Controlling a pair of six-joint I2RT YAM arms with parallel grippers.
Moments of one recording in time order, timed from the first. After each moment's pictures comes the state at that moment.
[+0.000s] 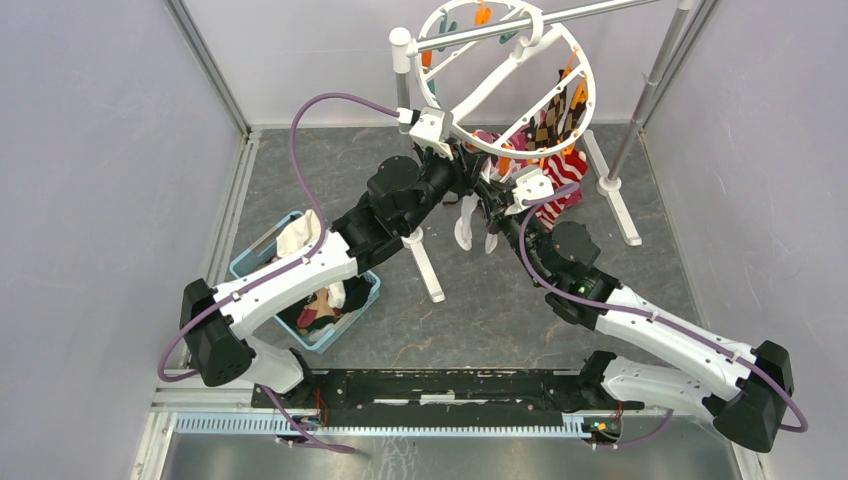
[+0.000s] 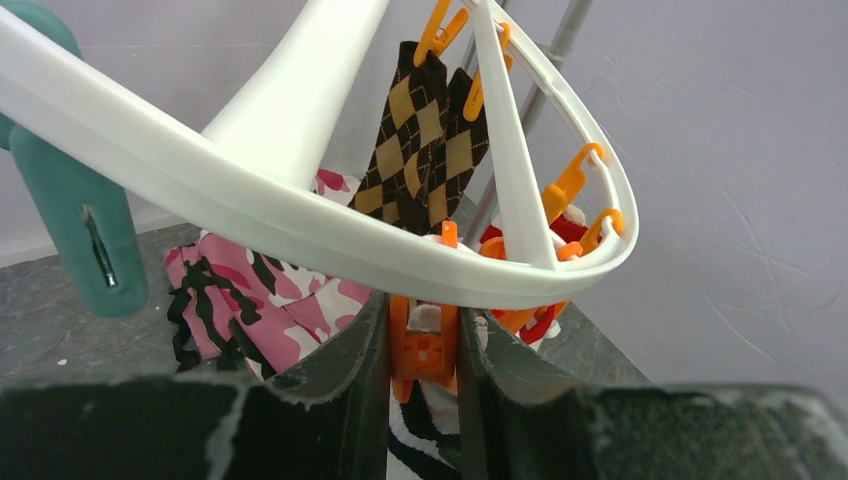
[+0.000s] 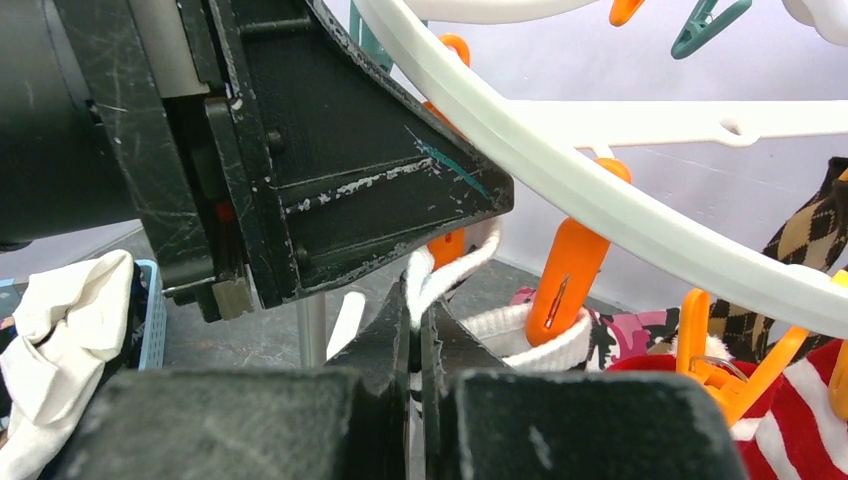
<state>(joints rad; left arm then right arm) -0.93 1.44 1.34 0.22 -0.29 -0.26 0.90 1.00 0.80 0.45 0.40 -0.19</state>
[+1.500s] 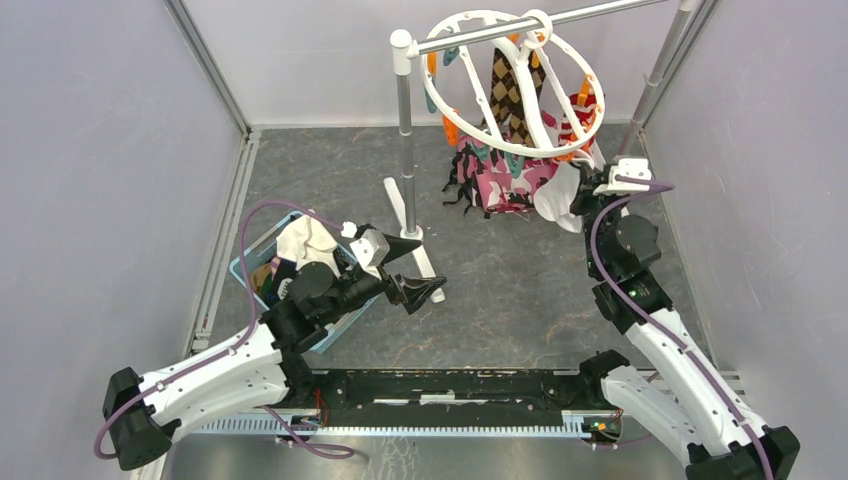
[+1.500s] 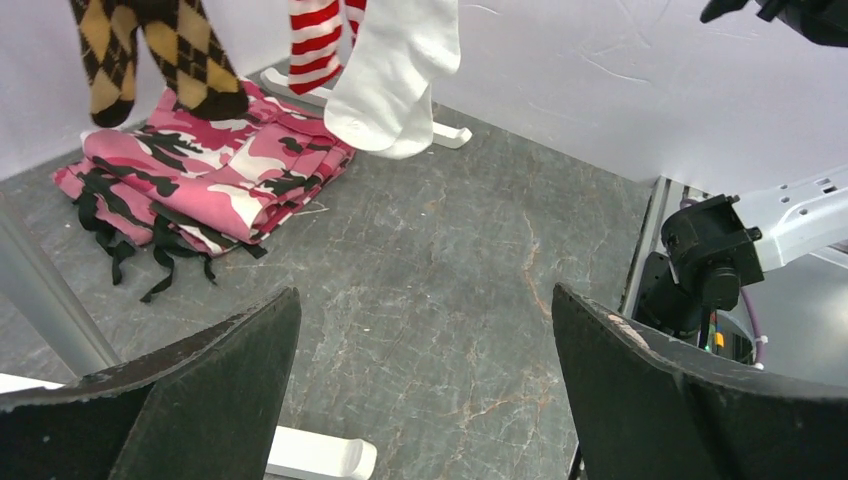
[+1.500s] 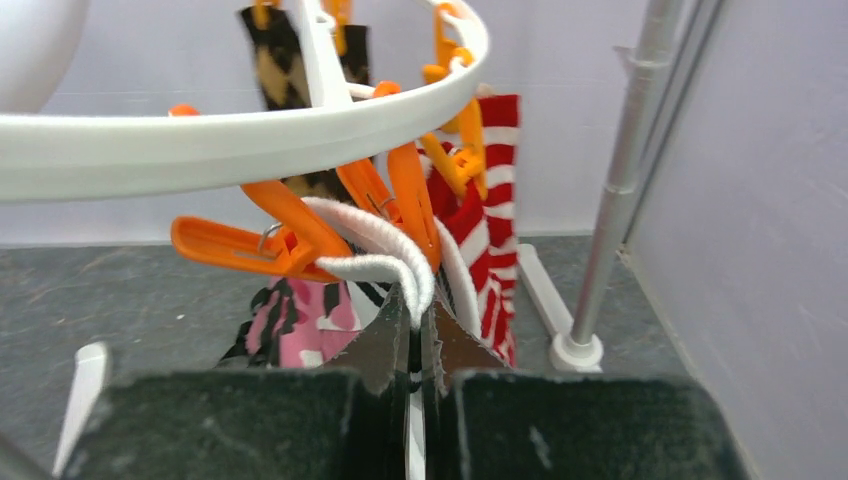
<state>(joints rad) -0.93 0.75 0.50 0.35 0.11 -0.14 0.43 0.76 0.71 0.27 0.45 -0.09</state>
